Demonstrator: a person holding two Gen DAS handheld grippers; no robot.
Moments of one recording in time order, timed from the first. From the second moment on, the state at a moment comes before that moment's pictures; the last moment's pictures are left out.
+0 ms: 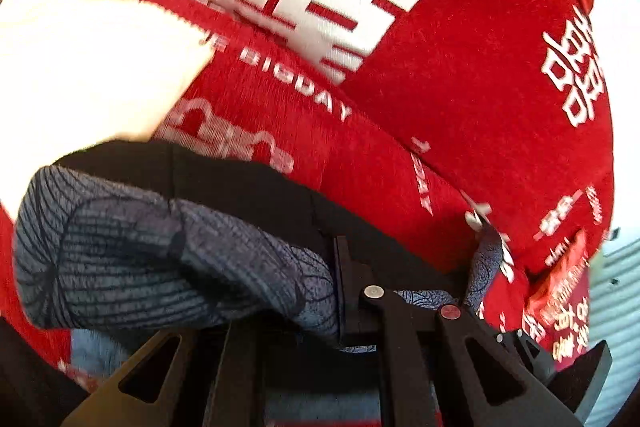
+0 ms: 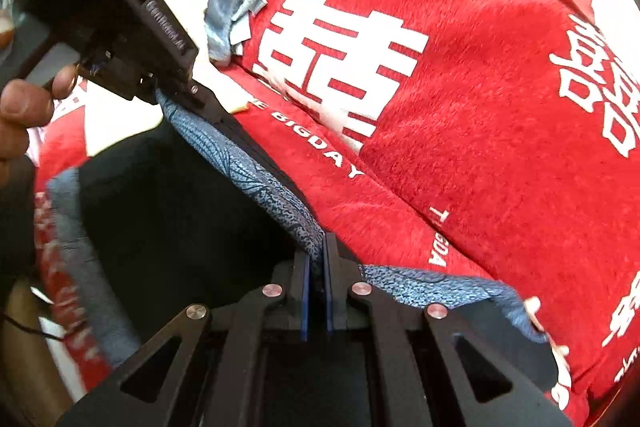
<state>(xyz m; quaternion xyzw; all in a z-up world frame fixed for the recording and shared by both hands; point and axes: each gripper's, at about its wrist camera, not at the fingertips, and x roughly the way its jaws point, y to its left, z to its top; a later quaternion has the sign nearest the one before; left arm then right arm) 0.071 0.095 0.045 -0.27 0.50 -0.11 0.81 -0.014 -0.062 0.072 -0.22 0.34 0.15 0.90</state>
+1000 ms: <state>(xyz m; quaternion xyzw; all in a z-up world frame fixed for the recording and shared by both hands) -0.044 0.161 0.007 -0.27 0.55 -0.11 0.78 -0.101 -0.001 -0.013 -0.20 0.45 0.11 0.86</state>
